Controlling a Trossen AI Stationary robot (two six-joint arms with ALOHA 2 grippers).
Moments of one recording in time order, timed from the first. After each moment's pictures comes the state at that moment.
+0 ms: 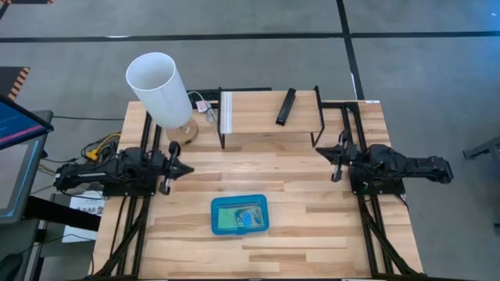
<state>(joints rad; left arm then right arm) 0.09 0.01 0.01 0.06 0.19 -0.04 -0.02 0.00 0.08 -0.01 0.26 -0.09</state>
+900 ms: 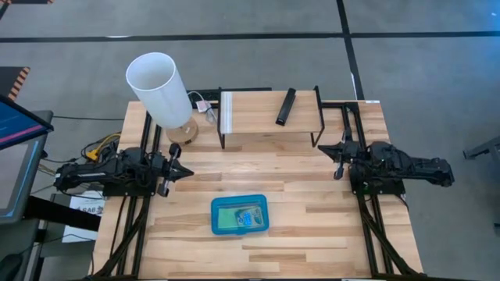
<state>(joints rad) 0.08 0.00 0.02 0.03 0.25 -0.02 -0.06 0.00 0.16 -0.18 0.25 -0.08</state>
